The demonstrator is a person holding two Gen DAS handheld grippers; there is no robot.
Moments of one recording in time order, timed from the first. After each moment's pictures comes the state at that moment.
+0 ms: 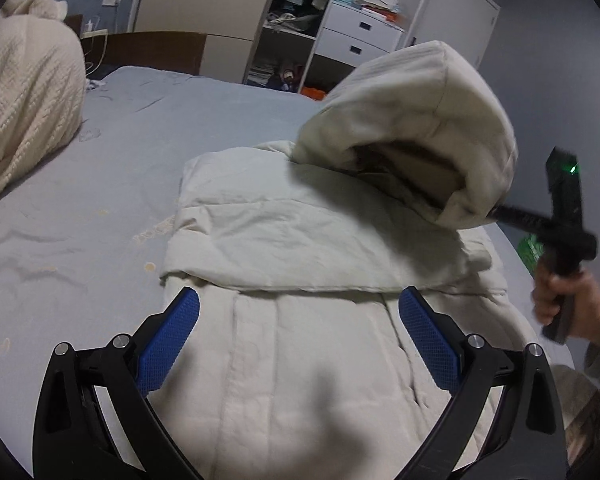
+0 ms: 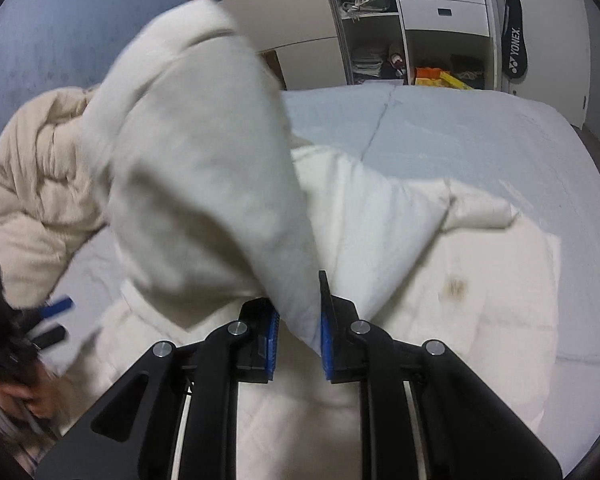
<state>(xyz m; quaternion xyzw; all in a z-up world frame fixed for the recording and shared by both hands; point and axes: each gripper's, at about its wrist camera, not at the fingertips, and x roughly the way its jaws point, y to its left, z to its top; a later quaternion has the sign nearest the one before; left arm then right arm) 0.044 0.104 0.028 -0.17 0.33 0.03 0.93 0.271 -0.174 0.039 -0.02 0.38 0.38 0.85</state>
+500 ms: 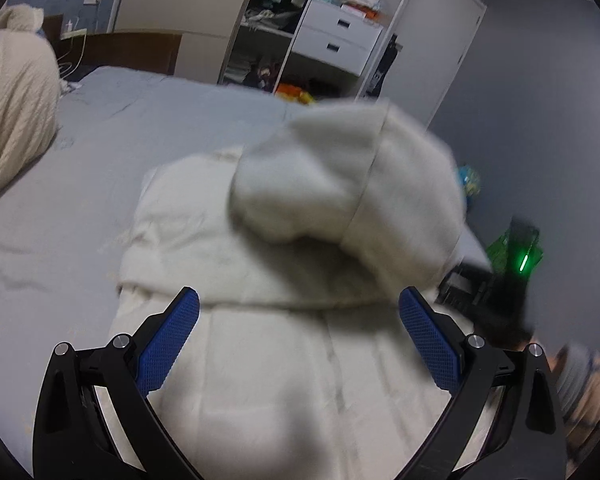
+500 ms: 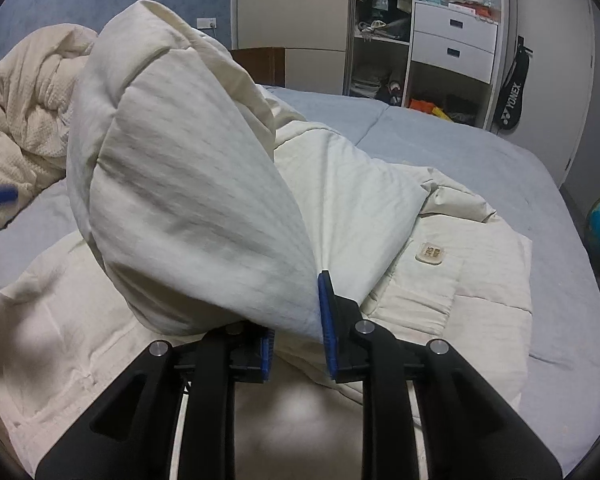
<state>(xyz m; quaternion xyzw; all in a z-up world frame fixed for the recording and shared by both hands) 0.064 0.069 0.079 -0.19 0.33 0.00 0.93 0.231 -0.178 0.006 -0.12 0.32 0.35 0.87</state>
